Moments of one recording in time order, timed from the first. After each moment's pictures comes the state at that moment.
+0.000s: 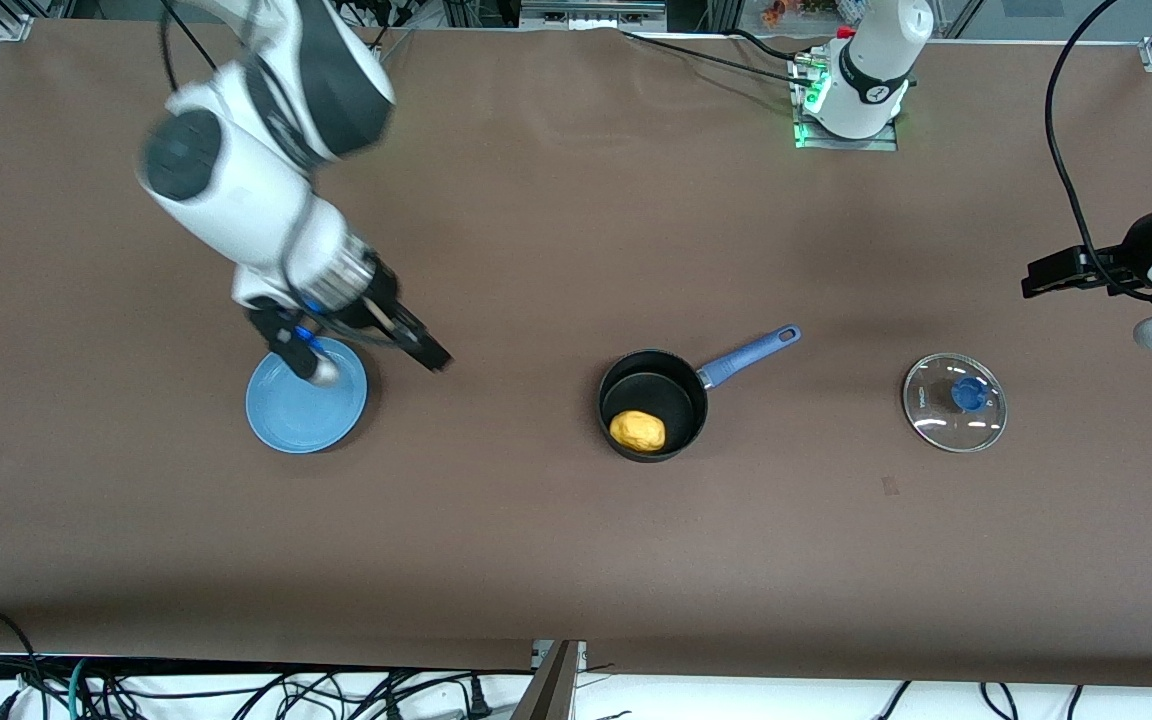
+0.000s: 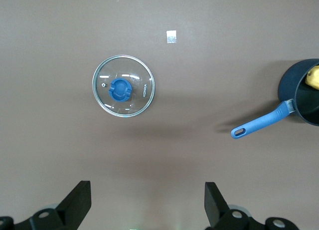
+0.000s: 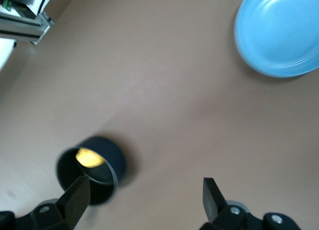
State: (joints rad) left arm 0.02 0.20 0.01 -1.40 -0.02 1.44 -0.04; right arm 0.49 0.28 -0.08 -1.53 0.23 1.92 1.02
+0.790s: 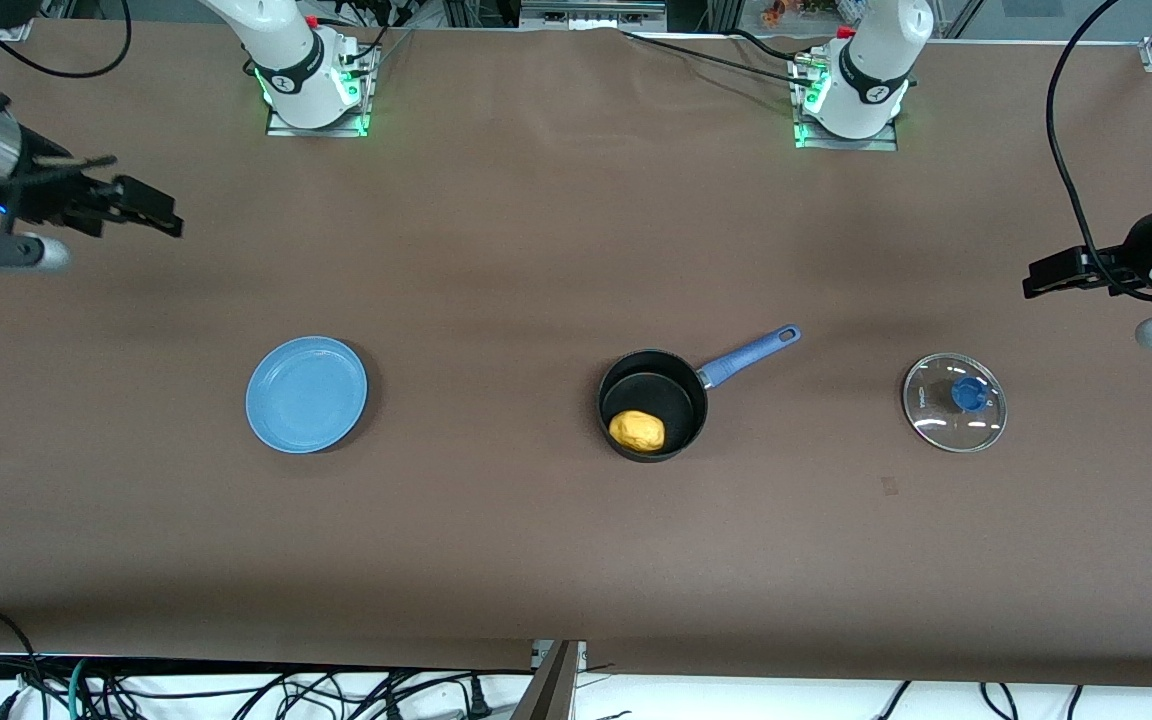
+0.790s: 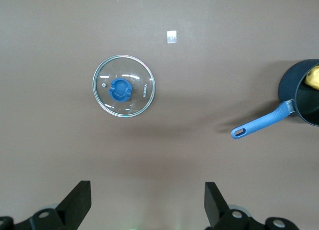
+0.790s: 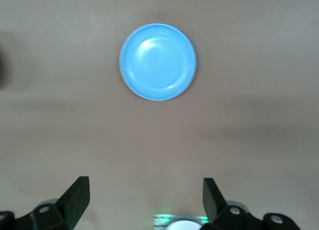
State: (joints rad) left arm 0.02 0.20 0.01 -1.40 -0.02 1.44 -0.04; right arm 0.10 0.00 -0.04 -1.63 0.05 1.48 0.05
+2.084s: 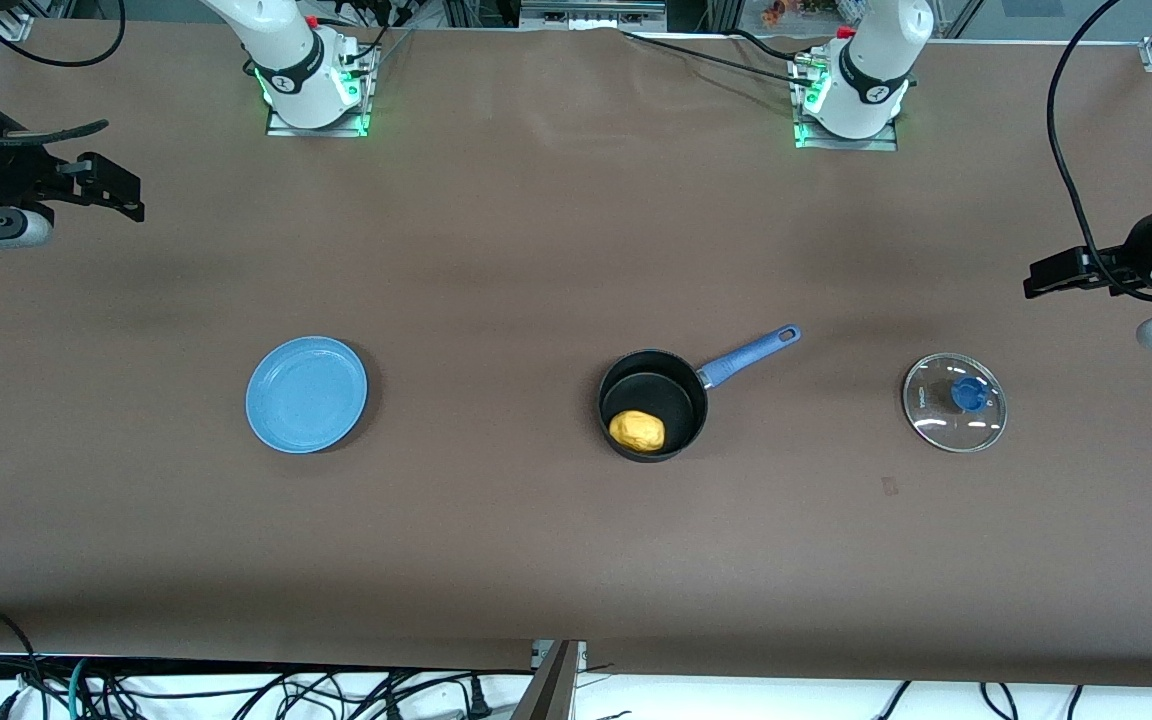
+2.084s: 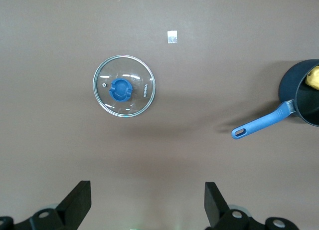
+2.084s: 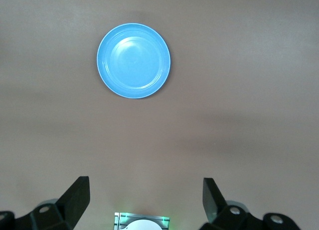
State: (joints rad) left arm 0.02 0.21 0.02 -1.40 -0.02 1.44 -0.04; right arm 0.08 -0.01 -0.02 -1.61 -0.04 1.48 -0.05
